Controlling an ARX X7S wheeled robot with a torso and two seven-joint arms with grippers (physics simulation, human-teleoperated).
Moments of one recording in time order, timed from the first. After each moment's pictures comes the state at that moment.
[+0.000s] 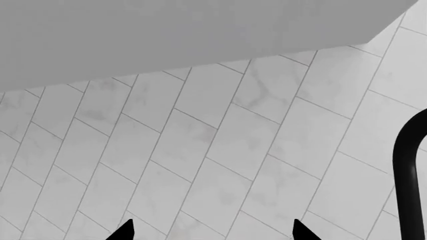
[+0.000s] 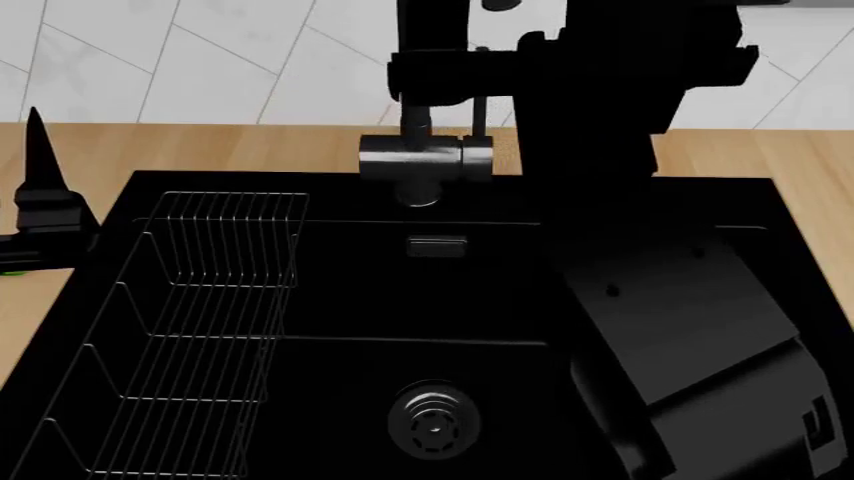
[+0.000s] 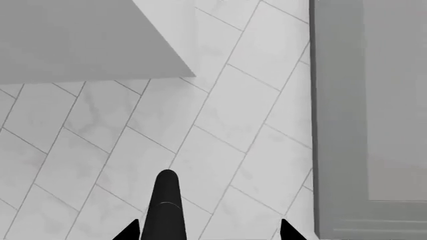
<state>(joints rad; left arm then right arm) -0.54 -0.34 0.15 0.46 -0.25 -0.57 -0.40 1.03 0.25 -0.30 -0.13 0.55 0.66 0.38</state>
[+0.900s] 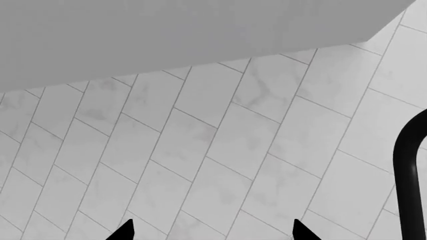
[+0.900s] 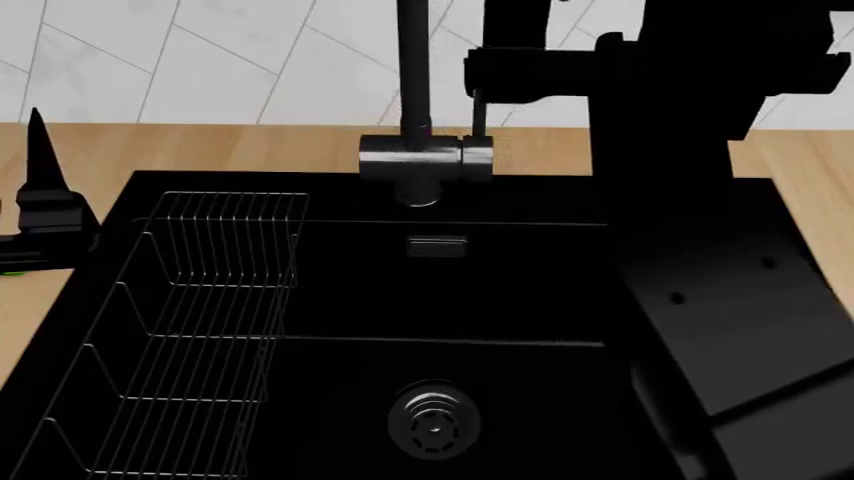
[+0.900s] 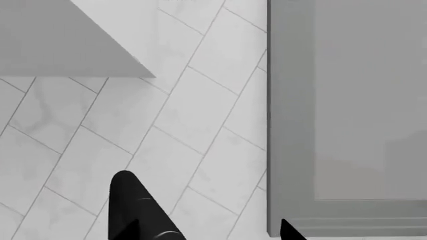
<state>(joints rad) -0.54 -0.35 0.16 0.46 -0.25 -0.57 -0.41 1.01 0.33 -0.28 -0.16 0.55 0.68 0.42</state>
